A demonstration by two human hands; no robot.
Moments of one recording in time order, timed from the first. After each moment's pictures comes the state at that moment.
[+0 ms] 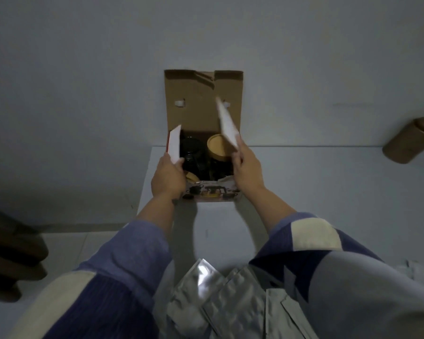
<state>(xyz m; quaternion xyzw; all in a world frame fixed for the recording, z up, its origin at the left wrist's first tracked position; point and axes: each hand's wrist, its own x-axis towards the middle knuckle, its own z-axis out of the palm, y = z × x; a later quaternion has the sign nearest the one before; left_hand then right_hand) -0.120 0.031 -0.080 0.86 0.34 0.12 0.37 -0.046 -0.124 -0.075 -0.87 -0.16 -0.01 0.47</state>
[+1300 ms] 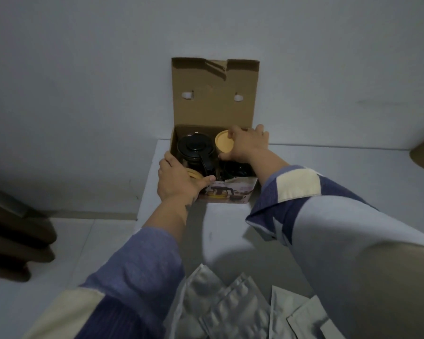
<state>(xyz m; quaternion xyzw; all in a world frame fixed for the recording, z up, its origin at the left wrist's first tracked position) -0.111 0.027 -0.086 0.88 0.38 0.06 0.27 0.031 -0.076 -0.057 -0.97 -0.22 0.07 0.05</state>
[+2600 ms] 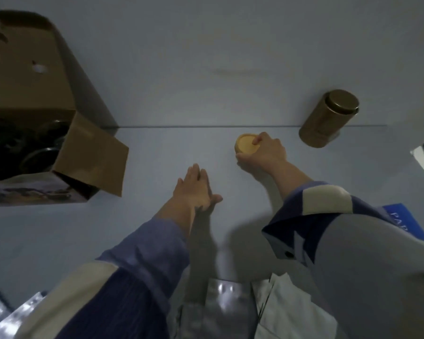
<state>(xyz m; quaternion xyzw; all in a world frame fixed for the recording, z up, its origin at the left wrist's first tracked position) 0.064 -0.314 -0.160 0.96 0.10 -0.22 0.16 0.188 -0.467 -0.128 -0.97 -0.02 0.11 0.21</state>
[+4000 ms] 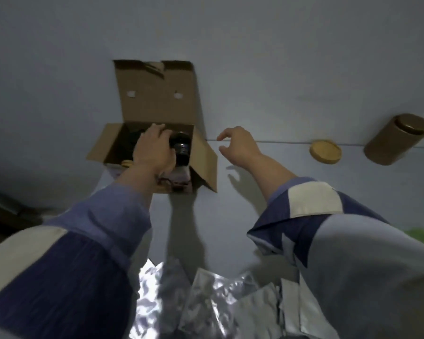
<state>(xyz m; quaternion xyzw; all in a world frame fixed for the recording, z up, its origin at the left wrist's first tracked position) -0.058 -0.059 -0.044 0.97 0.21 0.07 0.08 0.045 -0.237 -0.041 -0.92 -0.28 0.07 0.28</state>
